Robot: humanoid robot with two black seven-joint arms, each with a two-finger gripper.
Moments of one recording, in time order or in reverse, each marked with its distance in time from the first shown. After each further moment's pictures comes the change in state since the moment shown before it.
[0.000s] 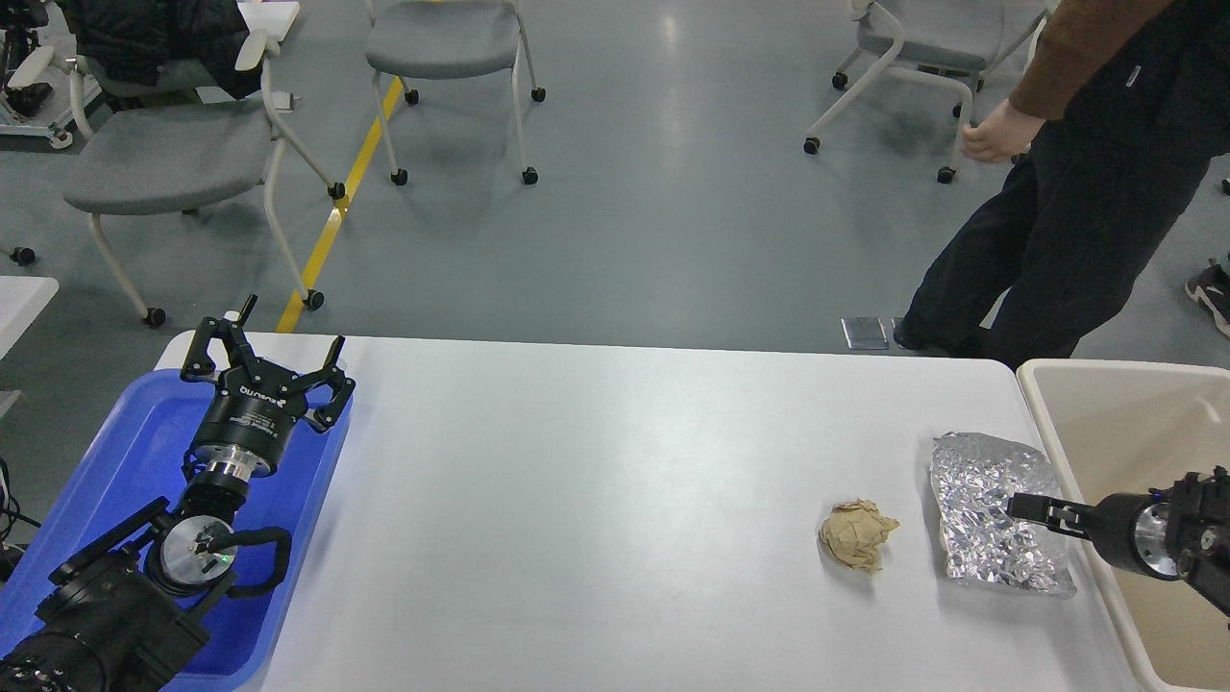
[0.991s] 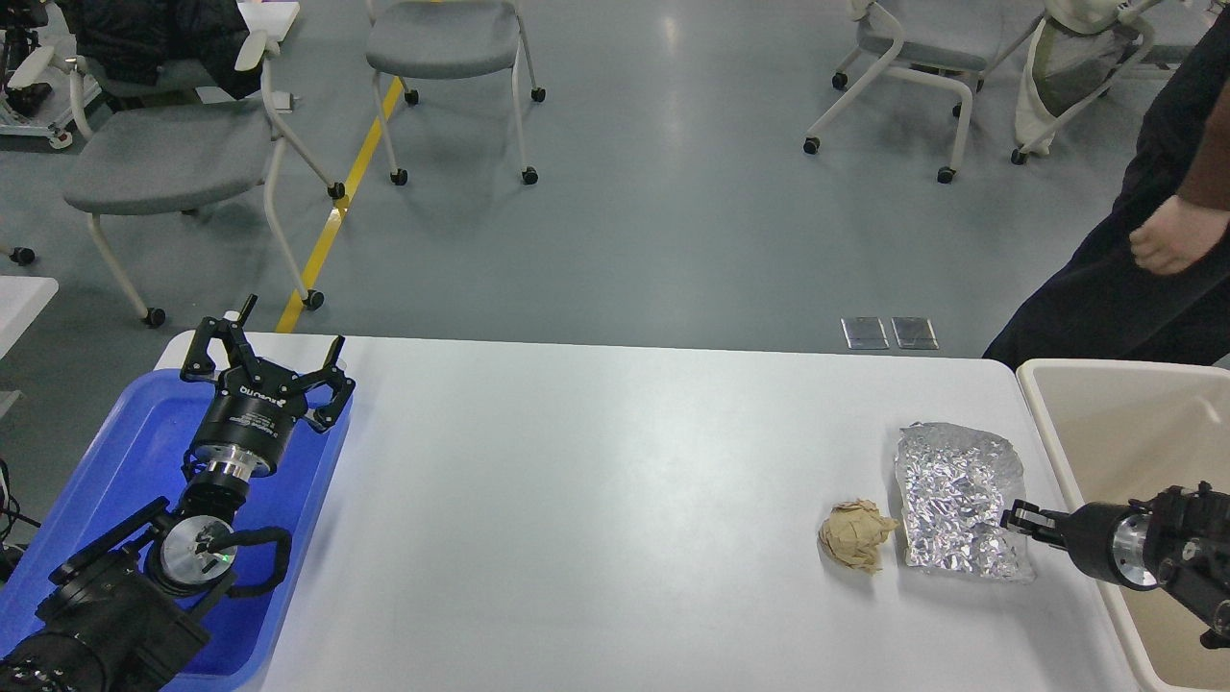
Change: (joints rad) left arm 0.000 0.000 0.000 0.000 0.000 0.002 0.000; right arm -0.029 0.034 0.005 -0.011 0.107 0.002 0.056
